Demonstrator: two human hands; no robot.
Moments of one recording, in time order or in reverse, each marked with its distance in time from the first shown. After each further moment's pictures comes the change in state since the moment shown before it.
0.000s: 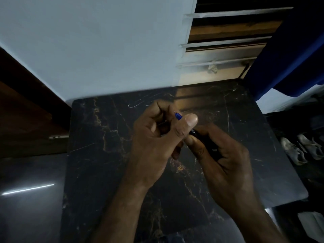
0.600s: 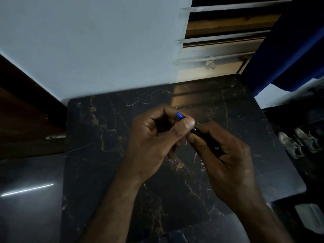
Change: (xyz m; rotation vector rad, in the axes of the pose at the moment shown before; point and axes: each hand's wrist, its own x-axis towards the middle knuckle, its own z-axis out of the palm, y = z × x) left_hand 0.007 -0.005 -0.010 0.064 -0.106 -0.051; right_hand 0.000 0.012 -0.001 -0.085 0.019 0.033
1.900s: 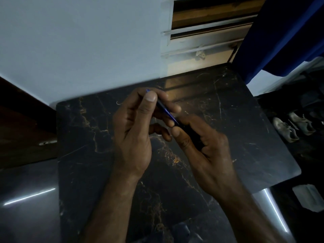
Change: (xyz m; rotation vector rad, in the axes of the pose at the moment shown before) left_hand 0.011 -0.001 0.008 -0.048 0.158 0.068; right_hand 0.000 0.011 0.015 0.127 0.005 0.008
